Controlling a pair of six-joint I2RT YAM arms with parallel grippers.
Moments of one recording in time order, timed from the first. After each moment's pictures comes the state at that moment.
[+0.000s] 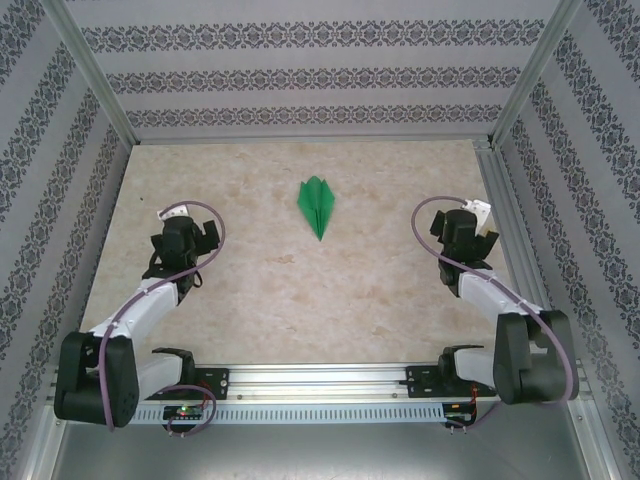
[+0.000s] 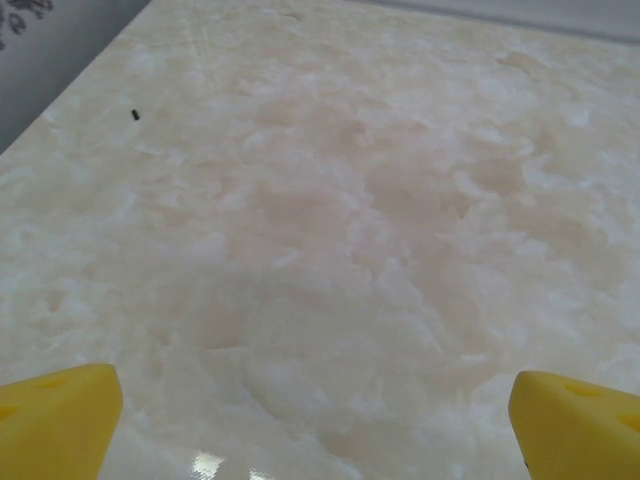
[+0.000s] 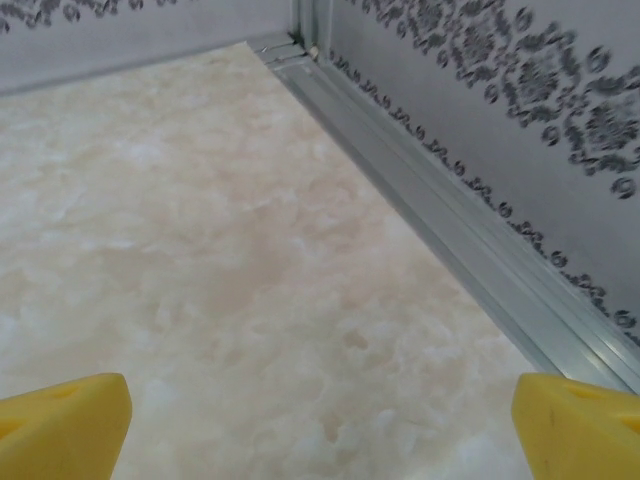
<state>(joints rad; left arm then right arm) -0.09 1.17 0.49 0.11 -0.30 -0.23 0.05 1.27 0.49 0.25 0.49 0.21</state>
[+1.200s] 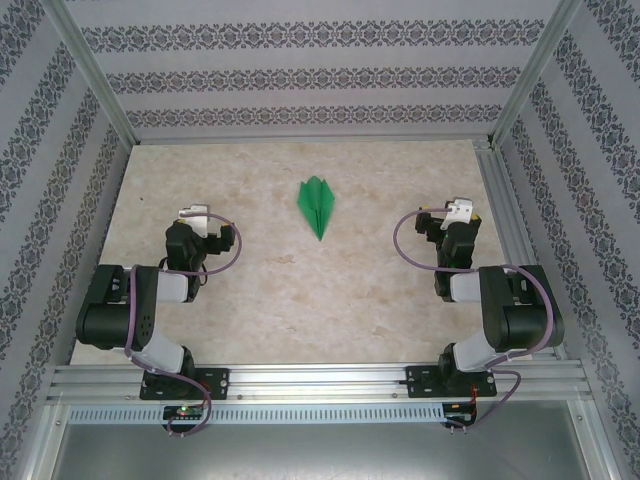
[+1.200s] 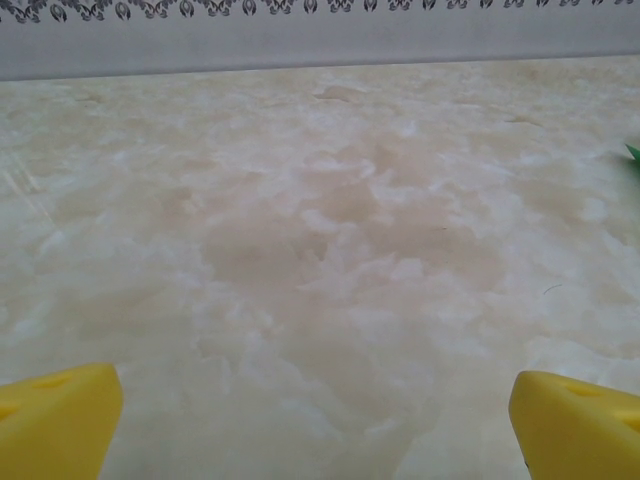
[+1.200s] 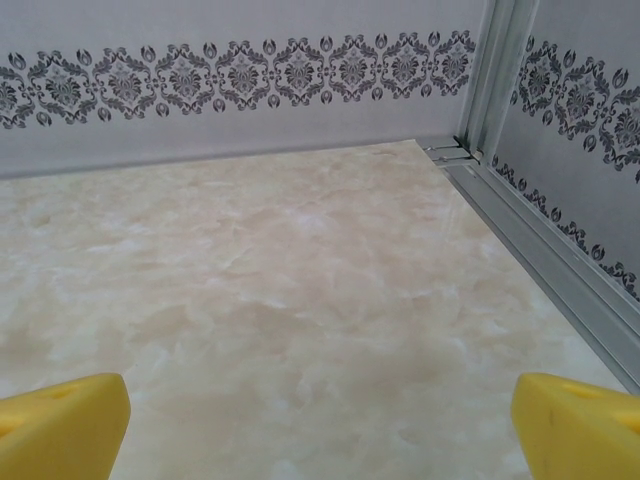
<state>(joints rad) -0.02 1.56 0.39 0.82 0.06 0.00 0.01 1.53 0.36 0.95 0.19 0.02</state>
